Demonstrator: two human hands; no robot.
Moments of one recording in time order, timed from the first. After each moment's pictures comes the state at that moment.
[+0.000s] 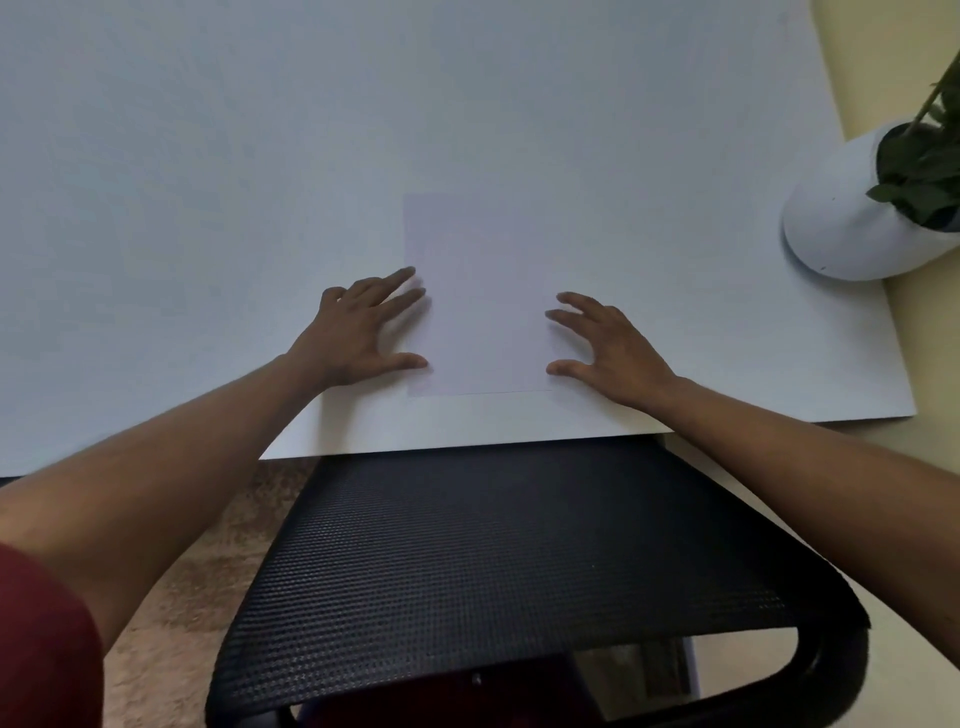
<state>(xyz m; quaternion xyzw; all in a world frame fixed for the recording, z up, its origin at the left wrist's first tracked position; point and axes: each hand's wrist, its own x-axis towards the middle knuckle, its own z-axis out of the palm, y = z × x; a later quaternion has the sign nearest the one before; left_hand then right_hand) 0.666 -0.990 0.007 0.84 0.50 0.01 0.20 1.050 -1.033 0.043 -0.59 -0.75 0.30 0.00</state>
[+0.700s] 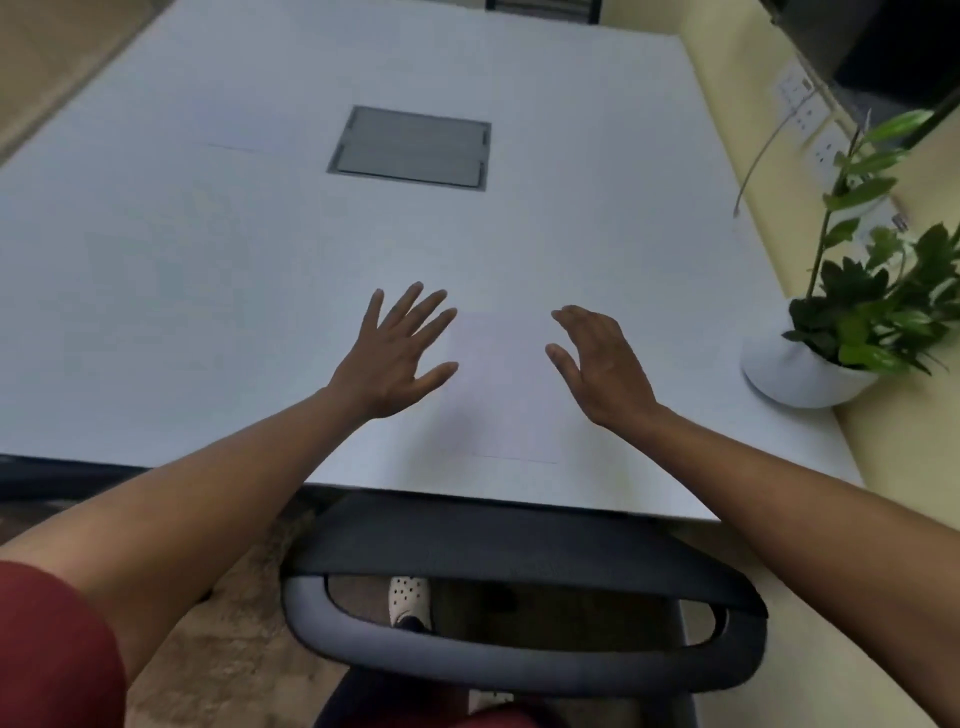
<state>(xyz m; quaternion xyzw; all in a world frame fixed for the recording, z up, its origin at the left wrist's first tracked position) 0.679 -1.041 0.157 0.84 0.54 0.10 0.01 0.996 -1.039 0.186 -0.56 -0.80 0.12 0.17</state>
